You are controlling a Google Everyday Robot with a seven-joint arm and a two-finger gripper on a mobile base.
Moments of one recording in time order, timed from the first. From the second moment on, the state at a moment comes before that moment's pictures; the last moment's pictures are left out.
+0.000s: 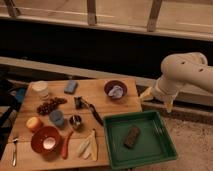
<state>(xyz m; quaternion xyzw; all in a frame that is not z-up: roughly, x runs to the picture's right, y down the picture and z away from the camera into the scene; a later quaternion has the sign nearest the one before) 0.239 0.070 0.650 -0.17 0.21 0.82 0.50</state>
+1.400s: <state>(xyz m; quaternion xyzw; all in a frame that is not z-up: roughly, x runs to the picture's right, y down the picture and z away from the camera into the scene) 0.199 0.052 0.645 -0.15 0.18 0.81 0.54</state>
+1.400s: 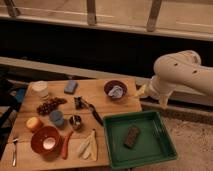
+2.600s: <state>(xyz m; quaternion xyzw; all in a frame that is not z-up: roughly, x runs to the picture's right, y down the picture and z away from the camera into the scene) 0.040 0.041 0.599 -0.20 0.09 0.71 0.67</state>
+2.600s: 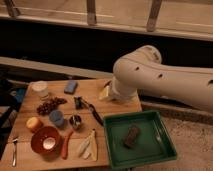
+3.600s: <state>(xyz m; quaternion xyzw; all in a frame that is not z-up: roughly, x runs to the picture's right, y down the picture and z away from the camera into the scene) -0.173 0.086 0.538 -0.31 -0.05 0.58 0.75</state>
